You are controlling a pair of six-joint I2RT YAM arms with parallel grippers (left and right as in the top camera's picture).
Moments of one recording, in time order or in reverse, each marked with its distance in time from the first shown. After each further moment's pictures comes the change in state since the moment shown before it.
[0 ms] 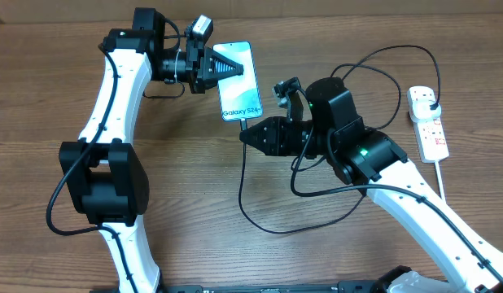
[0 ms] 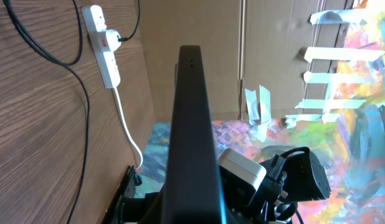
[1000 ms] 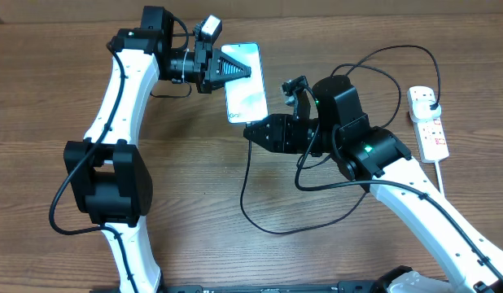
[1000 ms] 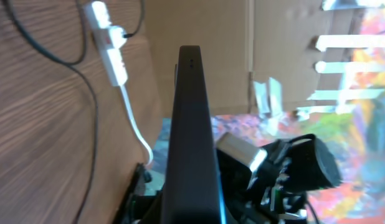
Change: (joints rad) left arm -0.029 0.000 0.000 0.048 -0.033 0.000; right arm -0.039 0.005 -0.008 -0.034 0.023 -0.032
